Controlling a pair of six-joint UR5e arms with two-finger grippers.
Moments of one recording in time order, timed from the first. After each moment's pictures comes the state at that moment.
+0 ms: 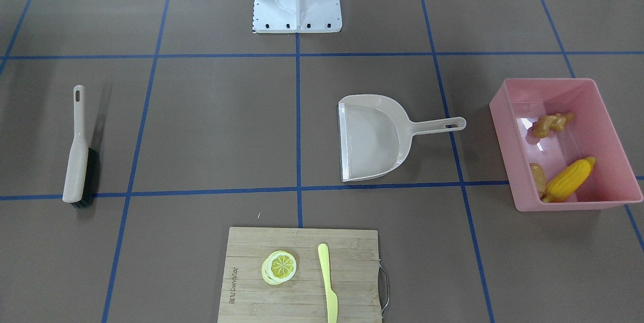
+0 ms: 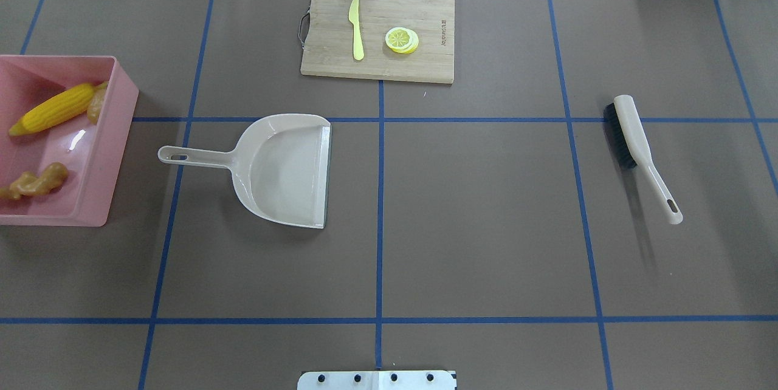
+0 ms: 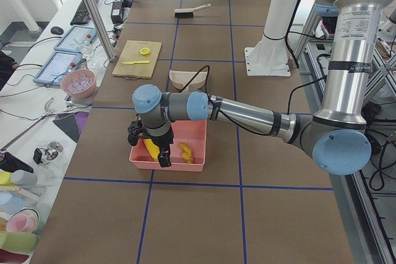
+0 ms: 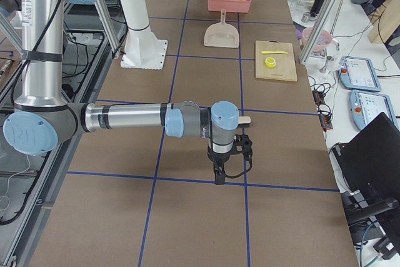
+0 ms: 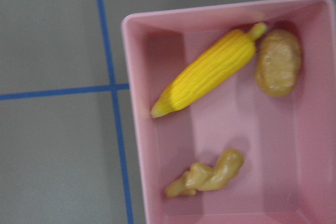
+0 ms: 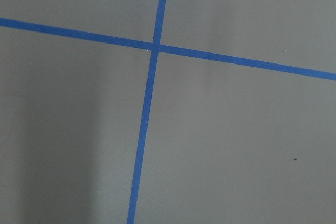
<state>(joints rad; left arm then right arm) -1.53 -1.64 -1.70 -1.31 -2.32 -0.05 1.52 -1.66 1.74 -1.62 2.21 -0.08</state>
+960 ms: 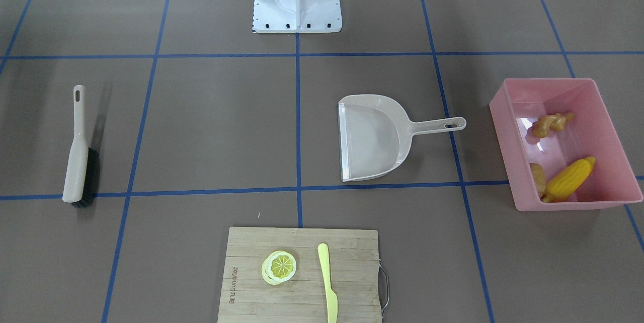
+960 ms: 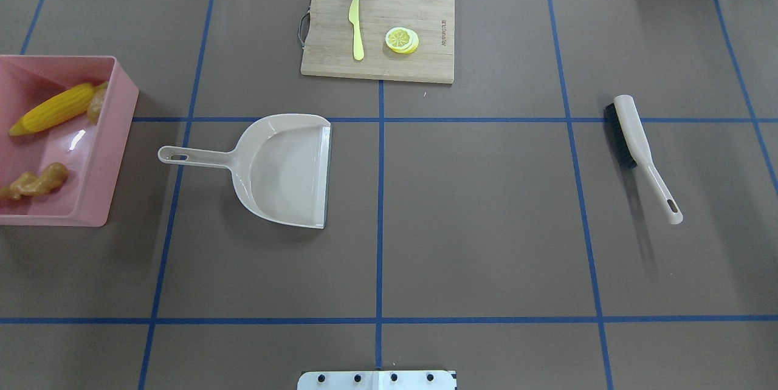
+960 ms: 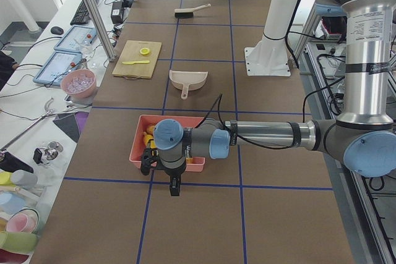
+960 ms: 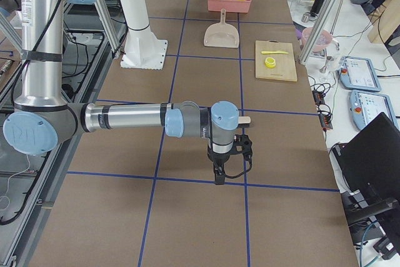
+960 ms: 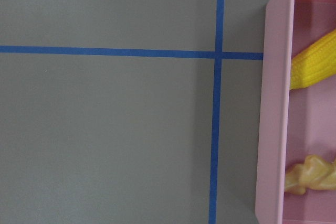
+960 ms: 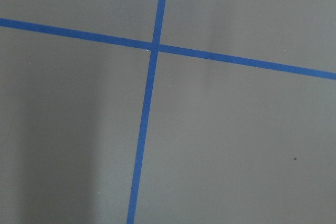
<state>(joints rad) -1.56 -1.50 -1.63 -1.61 -2.32 -0.05 1.52 -1.66 1.74 -1.62 2.21 -0.08</state>
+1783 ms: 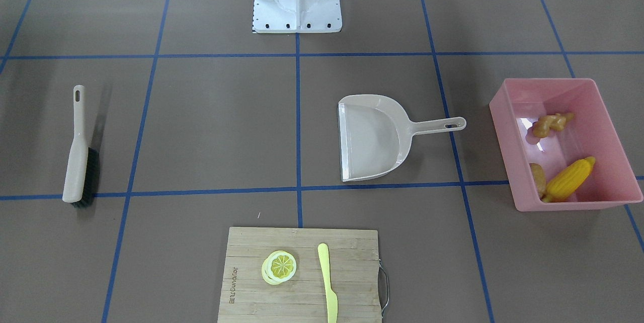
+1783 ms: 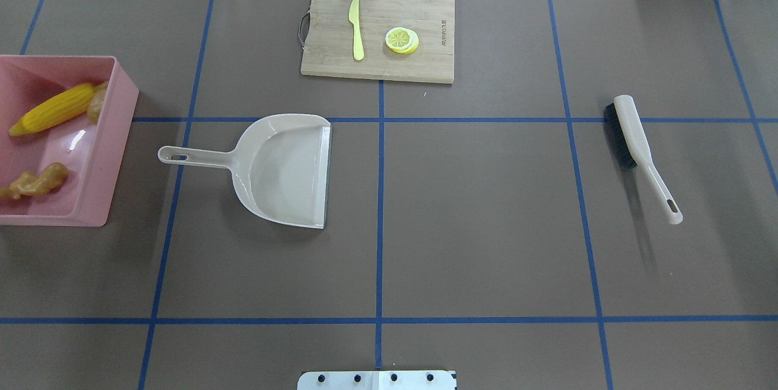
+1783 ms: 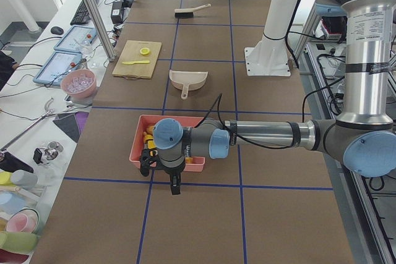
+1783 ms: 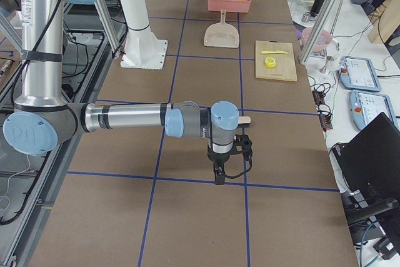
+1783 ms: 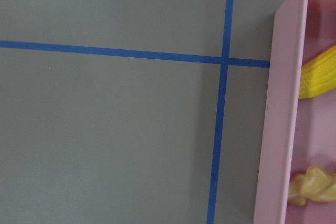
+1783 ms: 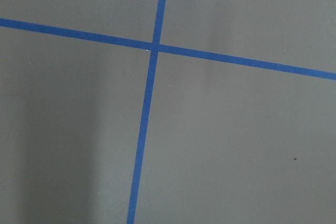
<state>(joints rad) -1.56 -1.51 -1.63 -1.61 -2.34 -0.16 1.52 -1.66 1.74 -1.62 2.21 -0.08</state>
